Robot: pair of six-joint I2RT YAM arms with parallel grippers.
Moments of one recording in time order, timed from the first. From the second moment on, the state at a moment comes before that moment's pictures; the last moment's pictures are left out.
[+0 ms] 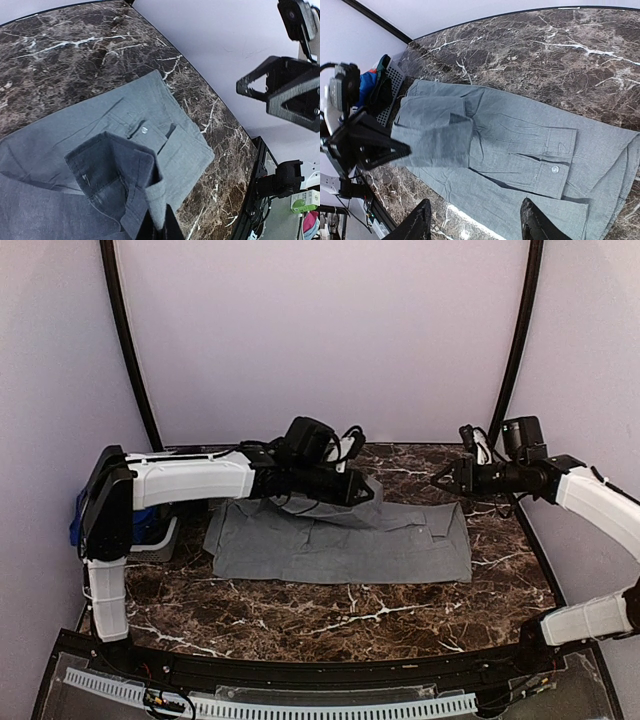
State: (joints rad) left arm -0.87 2.00 1.63 -0.21 0.31 -0.45; right arm 0.26 1.19 0.95 -0.45 -0.52 0.32
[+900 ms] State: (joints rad) left arm -1.00 2.26 1.73 -0.01 0.39 -0.36; right arm 0.22 1.28 0.88 -0.45 -0.58 0.31
